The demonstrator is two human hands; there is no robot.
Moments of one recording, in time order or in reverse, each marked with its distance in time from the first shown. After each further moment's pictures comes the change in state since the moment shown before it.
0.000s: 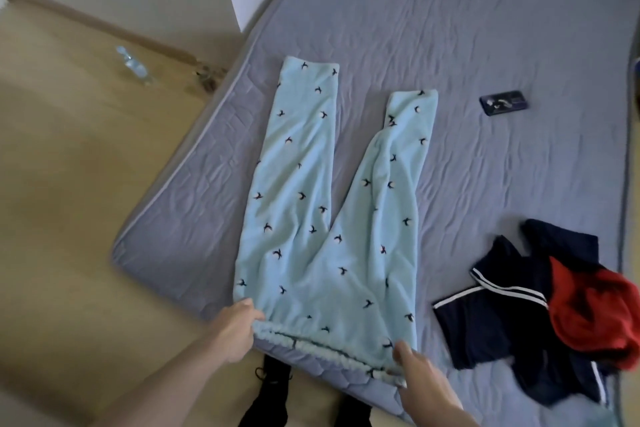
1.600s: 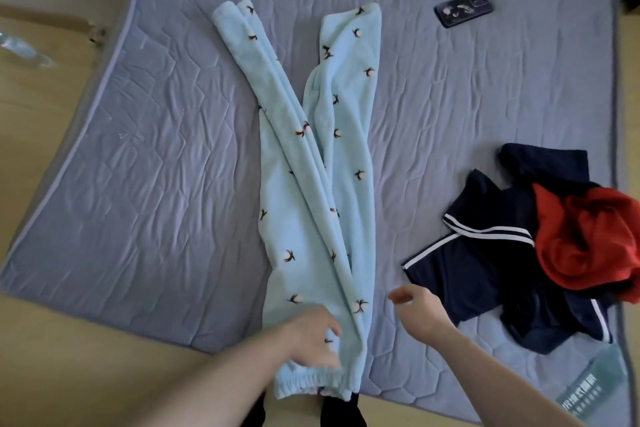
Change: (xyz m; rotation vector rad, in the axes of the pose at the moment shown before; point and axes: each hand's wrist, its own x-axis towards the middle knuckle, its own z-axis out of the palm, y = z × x) left_hand 0.109 0.216 0.103 0.075 -0.474 0.269; right_hand 0.122 0.133 0.011 0.672 0.139 0.254
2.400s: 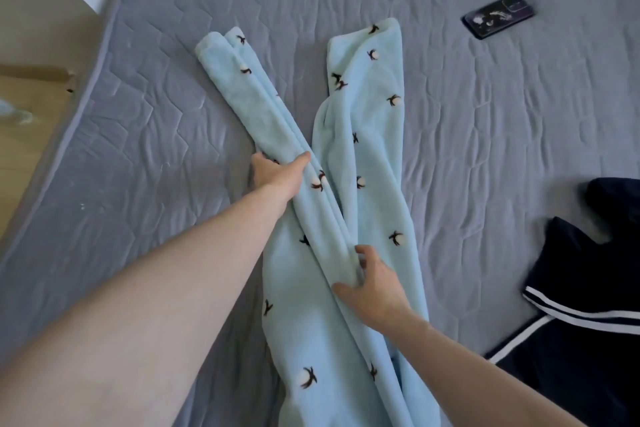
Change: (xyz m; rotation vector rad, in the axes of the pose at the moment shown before) left_hand 0.158 -0.084 -0.336 -1.147 1.120 -0.191; right_hand 0.160 -0.182 0.049 0.093 0.054 -0.285
